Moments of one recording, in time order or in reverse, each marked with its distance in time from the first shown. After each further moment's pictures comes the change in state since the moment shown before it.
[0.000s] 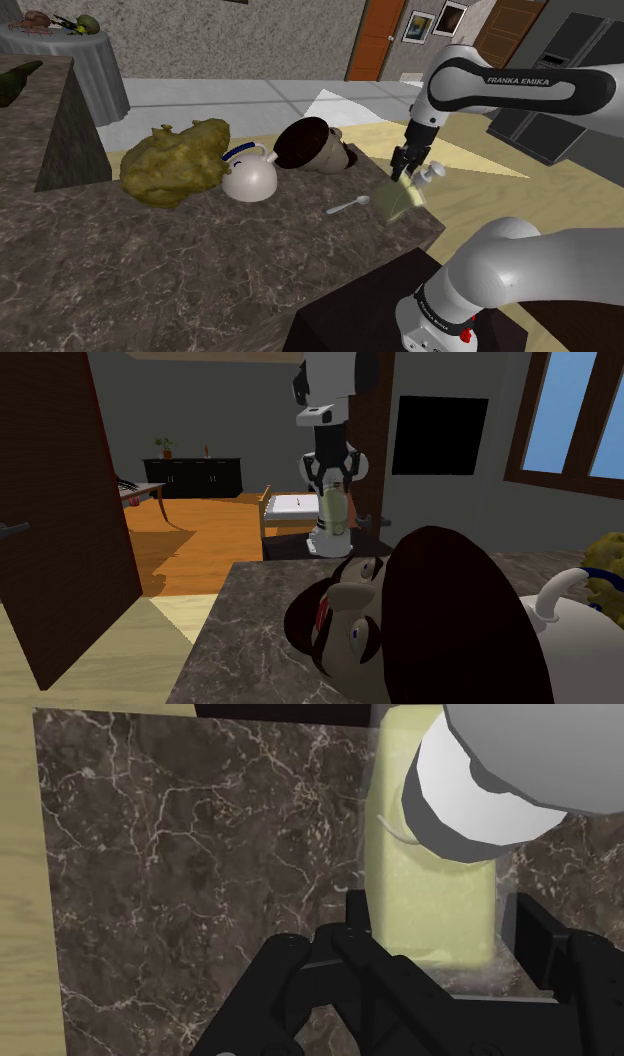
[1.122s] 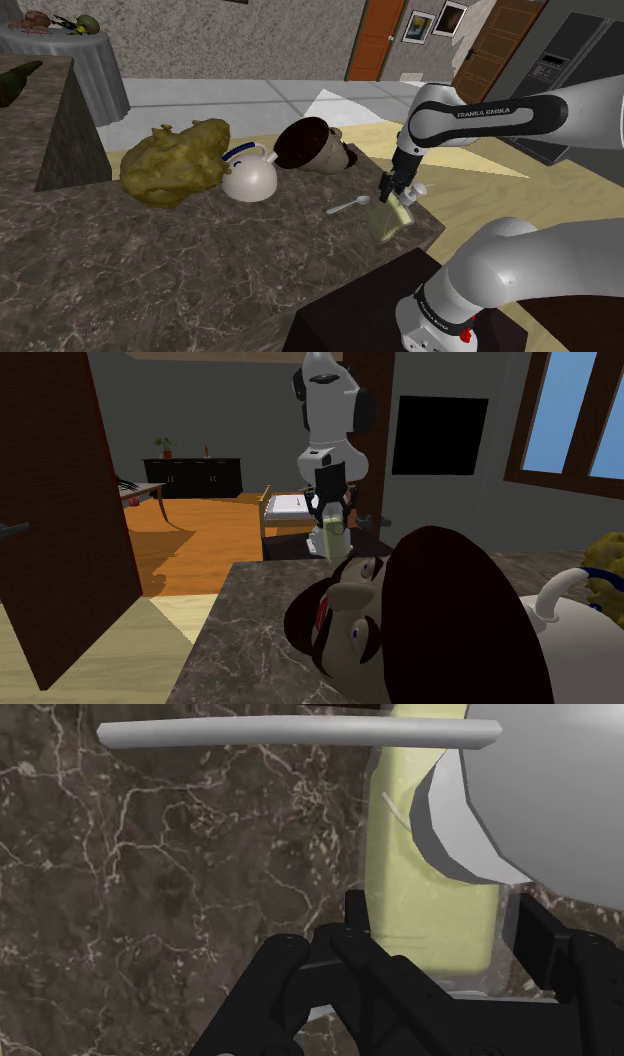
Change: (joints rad) arm -0.003 0.089 -0.039 -0.170 -0.020 0.259 -0.018
